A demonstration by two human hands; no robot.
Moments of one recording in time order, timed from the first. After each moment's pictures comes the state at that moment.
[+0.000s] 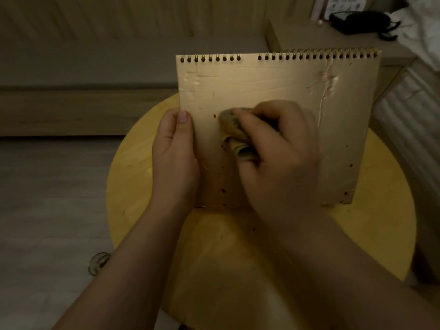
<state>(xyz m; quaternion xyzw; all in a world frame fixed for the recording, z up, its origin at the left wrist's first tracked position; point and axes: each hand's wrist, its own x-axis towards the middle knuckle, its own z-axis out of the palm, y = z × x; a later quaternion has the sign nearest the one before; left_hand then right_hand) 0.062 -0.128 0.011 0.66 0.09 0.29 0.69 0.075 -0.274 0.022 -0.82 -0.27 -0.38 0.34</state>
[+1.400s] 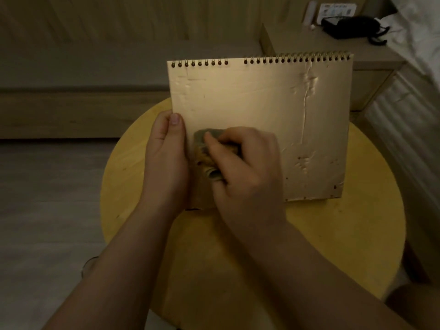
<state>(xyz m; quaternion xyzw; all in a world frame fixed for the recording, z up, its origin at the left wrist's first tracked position) 0.066 -0.122 0.010 0.65 0.09 0.25 0.71 0.061 -0.254 0.002 -0.82 -0.29 -0.34 0.35</state>
